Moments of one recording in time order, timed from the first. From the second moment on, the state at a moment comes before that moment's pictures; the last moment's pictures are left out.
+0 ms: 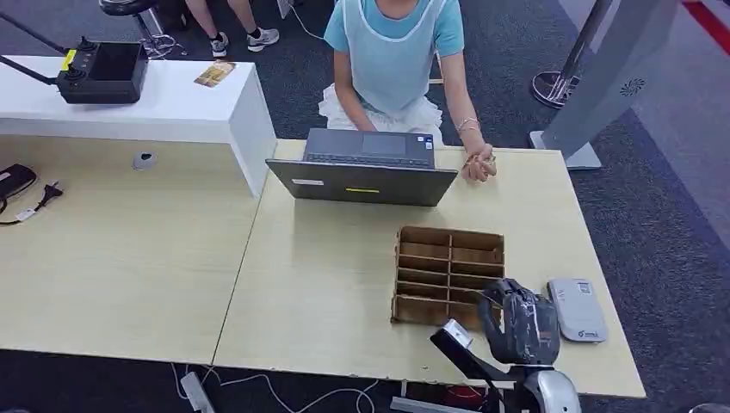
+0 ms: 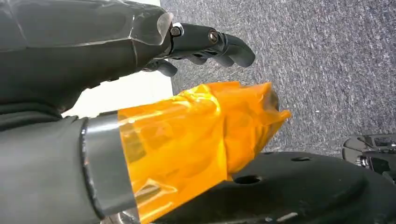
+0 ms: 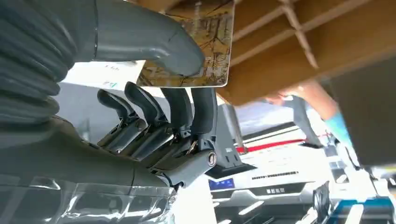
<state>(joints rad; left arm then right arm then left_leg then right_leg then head) -0.07 -0.23 1.06 -0.23 -1.38 0.25 0.16 0.11 -0.16 0.33 -1.65 1.30 -0.47 0.10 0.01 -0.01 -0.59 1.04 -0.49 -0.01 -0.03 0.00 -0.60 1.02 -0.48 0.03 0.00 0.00</state>
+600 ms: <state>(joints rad) -0.07 -0.22 1.07 -0.23 -1.36 0.26 0.14 0.13 -0.10 0.30 -1.79 0.69 -0.31 -0.21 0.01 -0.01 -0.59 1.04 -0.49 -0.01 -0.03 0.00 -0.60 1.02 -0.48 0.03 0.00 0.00</state>
